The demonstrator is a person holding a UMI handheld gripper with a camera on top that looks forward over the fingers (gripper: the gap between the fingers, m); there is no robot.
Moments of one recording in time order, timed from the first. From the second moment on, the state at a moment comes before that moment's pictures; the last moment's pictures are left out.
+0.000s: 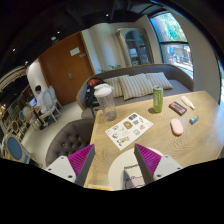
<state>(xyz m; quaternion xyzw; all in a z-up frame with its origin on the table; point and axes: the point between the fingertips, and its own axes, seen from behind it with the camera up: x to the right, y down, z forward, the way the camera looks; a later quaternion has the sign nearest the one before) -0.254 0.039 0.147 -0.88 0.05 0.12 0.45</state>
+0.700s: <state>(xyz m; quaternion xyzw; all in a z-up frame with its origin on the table) 0.009 0.103 0.008 -0.91 0.00 0.01 0.41</state>
